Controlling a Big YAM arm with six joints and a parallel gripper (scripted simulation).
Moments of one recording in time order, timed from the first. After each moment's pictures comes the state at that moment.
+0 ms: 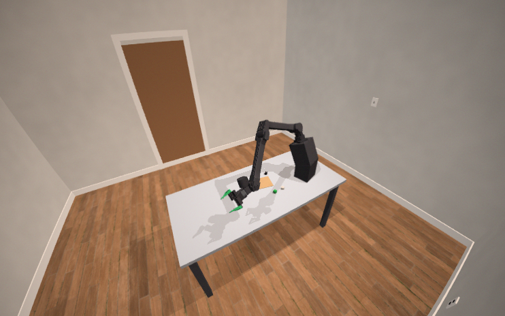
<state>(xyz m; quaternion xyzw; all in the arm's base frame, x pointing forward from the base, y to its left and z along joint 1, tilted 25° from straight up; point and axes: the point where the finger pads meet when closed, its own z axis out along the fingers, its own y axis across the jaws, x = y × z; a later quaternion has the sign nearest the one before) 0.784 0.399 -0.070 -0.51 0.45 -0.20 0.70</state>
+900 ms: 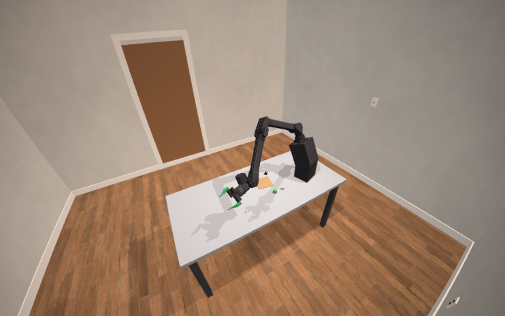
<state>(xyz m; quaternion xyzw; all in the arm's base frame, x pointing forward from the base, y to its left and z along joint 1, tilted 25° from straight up) 0.786 0.383 -0.057 -0.50 0.49 -0.20 0.68</state>
